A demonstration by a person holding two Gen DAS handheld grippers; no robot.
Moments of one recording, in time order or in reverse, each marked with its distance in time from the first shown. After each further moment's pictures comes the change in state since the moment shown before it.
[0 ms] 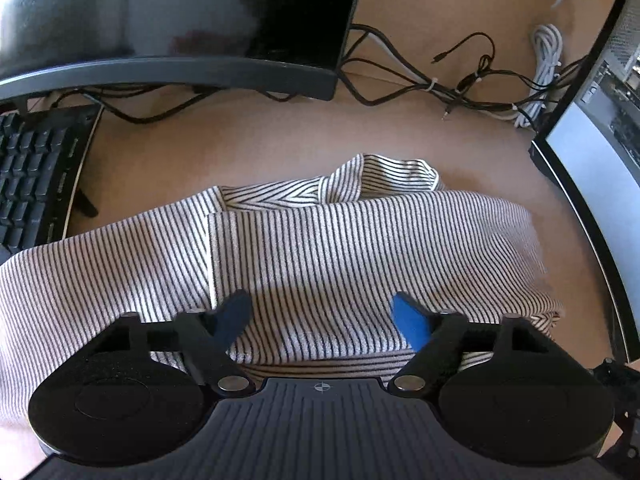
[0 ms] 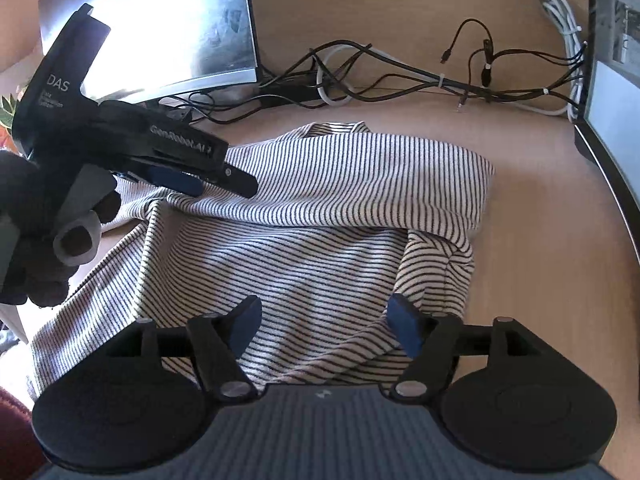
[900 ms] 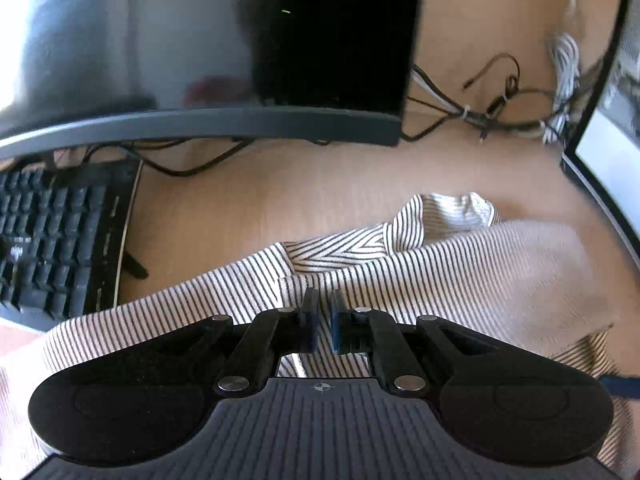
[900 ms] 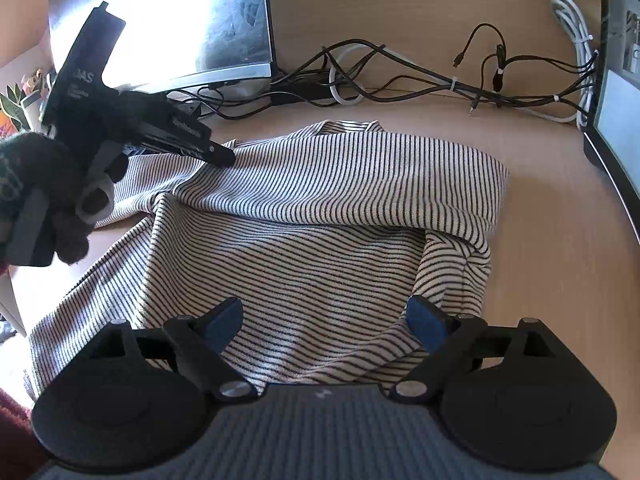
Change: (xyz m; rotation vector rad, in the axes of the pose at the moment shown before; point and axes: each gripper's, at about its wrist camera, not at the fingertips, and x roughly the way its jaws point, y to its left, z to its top) left arm 0.002 0.029 0.014 0.058 -0.110 0.072; right arm 0.005 0.009 -0.002 -0.024 -0.004 -0.006
